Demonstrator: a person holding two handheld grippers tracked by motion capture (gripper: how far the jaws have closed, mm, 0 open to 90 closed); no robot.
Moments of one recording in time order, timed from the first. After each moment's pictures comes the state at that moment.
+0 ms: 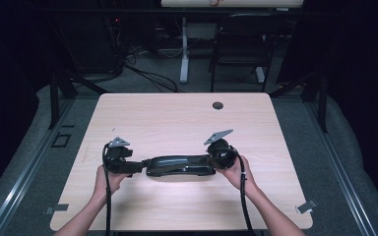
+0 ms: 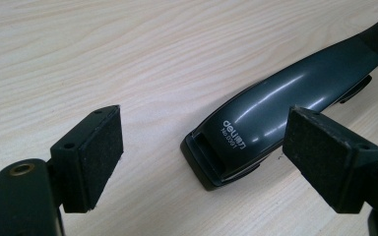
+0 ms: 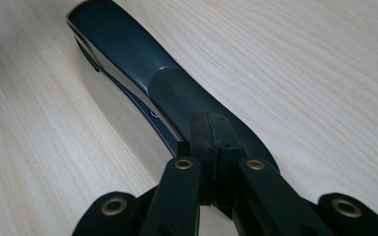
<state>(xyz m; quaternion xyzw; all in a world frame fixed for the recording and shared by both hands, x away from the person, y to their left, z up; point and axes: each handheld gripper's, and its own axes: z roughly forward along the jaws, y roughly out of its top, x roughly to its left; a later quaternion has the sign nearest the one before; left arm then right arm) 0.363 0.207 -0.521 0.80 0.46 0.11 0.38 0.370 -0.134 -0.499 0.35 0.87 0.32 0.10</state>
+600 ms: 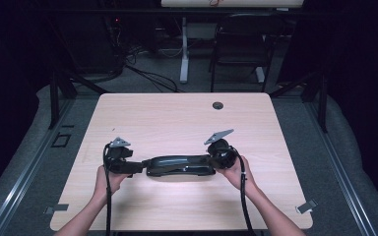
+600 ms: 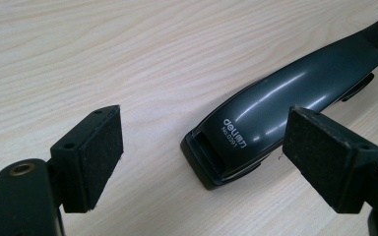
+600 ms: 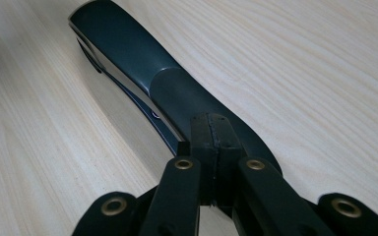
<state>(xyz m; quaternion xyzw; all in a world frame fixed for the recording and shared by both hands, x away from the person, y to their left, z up) 0.363 0.207 -0.522 0.80 0.46 0.11 0.38 0.371 -0.134 -0.499 0.35 0.87 0.33 0.09</state>
